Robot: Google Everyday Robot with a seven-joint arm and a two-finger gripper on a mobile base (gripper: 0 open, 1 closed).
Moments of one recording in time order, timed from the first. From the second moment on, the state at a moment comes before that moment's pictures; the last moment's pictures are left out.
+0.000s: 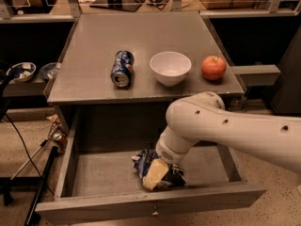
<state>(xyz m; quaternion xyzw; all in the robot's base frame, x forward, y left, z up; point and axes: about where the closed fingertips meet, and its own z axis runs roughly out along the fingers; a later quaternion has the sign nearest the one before) 0.455 -0.034 0.655 -0.50 0.85 0.09 0.11</state>
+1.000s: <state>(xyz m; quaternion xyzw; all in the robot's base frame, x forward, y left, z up) 0.481 -0.025 0.653 -0.49 0.86 0.08 0.13</state>
